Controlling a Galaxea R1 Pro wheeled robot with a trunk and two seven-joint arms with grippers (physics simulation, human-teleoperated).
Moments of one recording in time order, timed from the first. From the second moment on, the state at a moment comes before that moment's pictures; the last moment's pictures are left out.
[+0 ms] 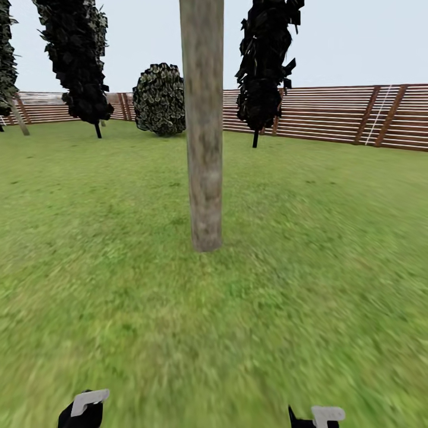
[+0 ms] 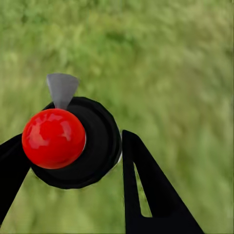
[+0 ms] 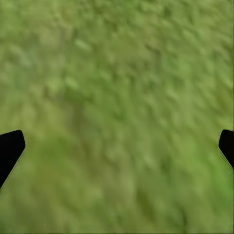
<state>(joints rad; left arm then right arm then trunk) -0.30 0.16 0.16 -0.33 0.01 -0.38 -0.01 -0.25 -0.07 0.03 -0.33 -0.05 -0.46 0.00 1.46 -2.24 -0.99</state>
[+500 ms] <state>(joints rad) -0.30 0.16 0.16 -0.33 0.01 -0.38 -0.01 -0.25 -0.07 0.03 -0.33 -0.05 -0.46 0.00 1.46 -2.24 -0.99</state>
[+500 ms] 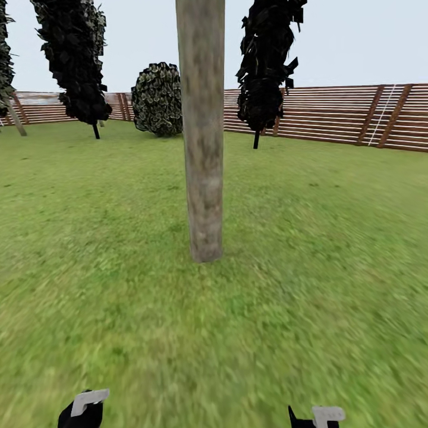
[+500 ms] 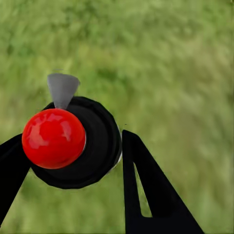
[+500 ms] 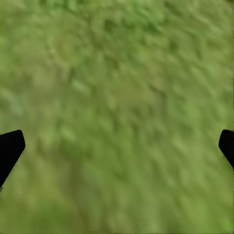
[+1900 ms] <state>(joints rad) -0.50 0.24 0.12 -0.40 -0.36 -0.19 -0.67 -0.45 -0.09 0.03 -0.57 0.47 -0.21 0.49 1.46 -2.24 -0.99</state>
